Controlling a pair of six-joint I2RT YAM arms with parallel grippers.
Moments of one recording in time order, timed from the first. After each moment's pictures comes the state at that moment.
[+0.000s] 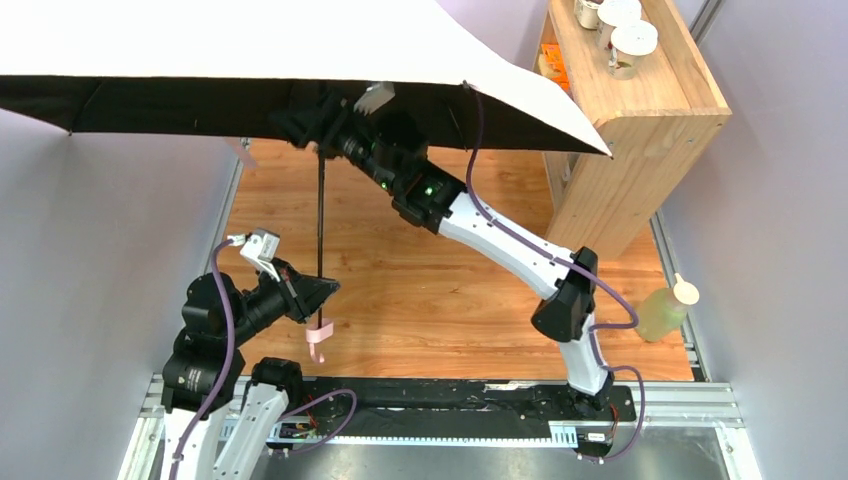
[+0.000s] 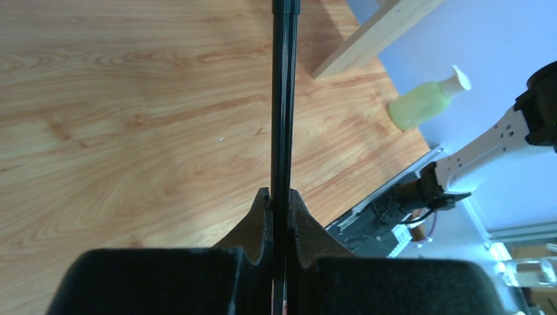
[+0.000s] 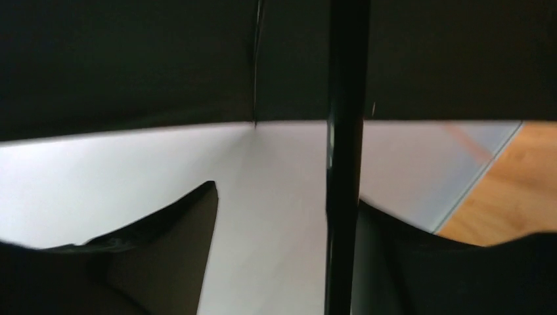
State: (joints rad) left arm -0.17 0.37 0.86 -0.75 0.56 -0.45; right arm 1.01 1.99 2.12 0.13 0.07 0.89
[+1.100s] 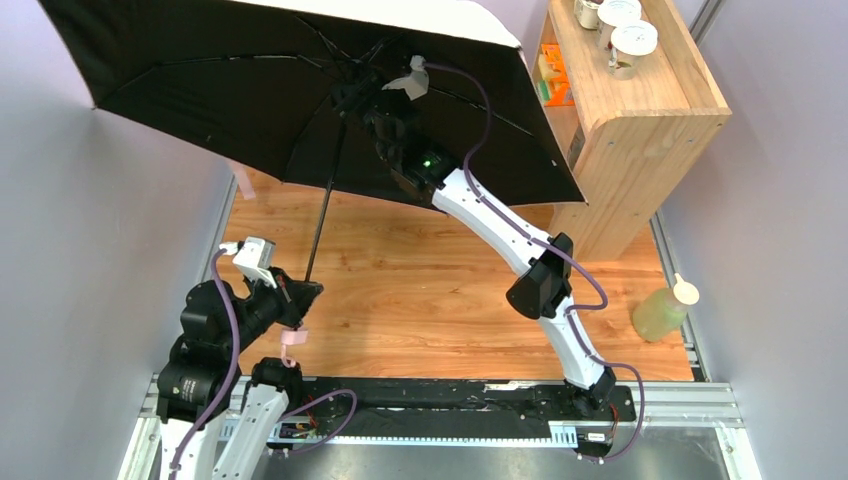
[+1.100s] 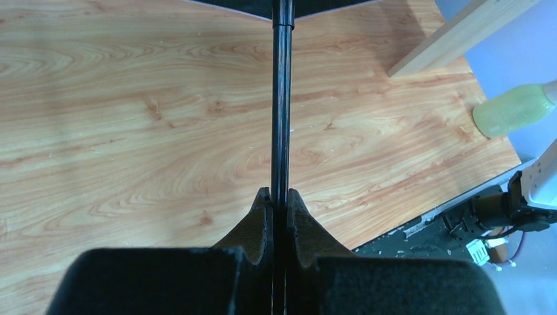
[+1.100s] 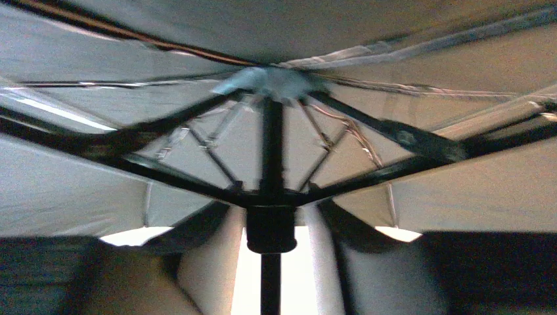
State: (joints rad) left arm -0.17 0.33 0.89 -0.90 0.35 -0.29; right arm 0.86 2.25 2.49 -0.14 0.44 0.94
